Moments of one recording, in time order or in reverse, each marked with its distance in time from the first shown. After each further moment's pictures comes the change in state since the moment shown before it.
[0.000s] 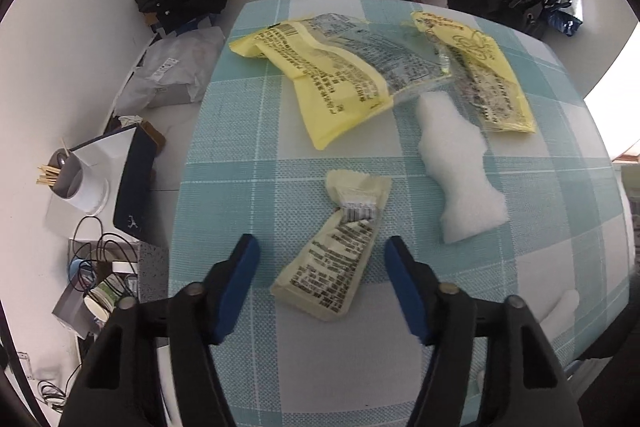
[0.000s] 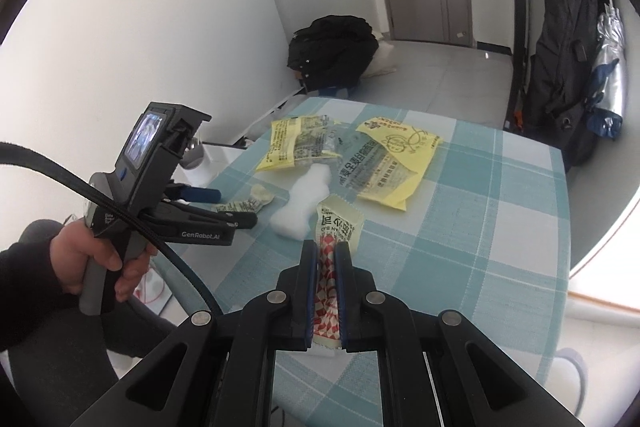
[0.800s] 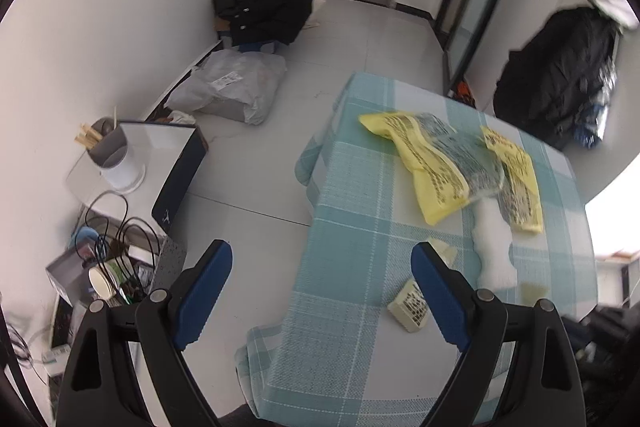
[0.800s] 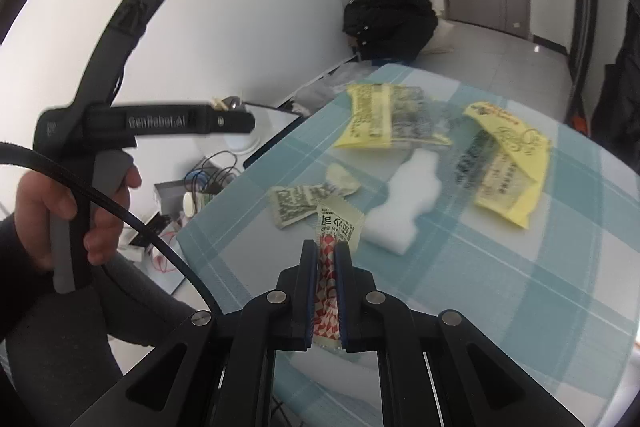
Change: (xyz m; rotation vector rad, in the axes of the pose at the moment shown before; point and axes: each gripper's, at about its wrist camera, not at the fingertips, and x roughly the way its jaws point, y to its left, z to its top) left arm -0.041 0.061 -0.005 -0.244 -0.177 0.013; right arm 0.069 0.060 0.009 -0.120 0.108 0.113
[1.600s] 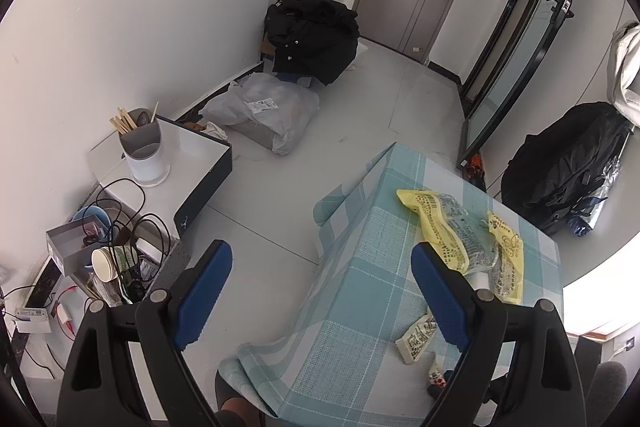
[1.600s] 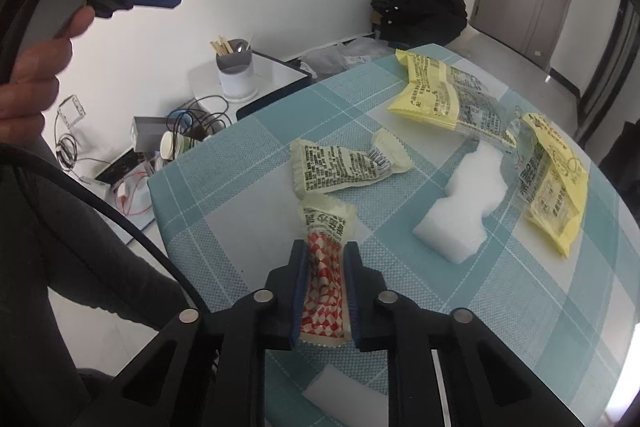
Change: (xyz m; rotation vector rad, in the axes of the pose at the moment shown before) left arm -0.038 0.048 0.010 -0.265 -0.143 -0.005; right arm 0.064 0.047 -0.009 -0.220 0.118 -0.090
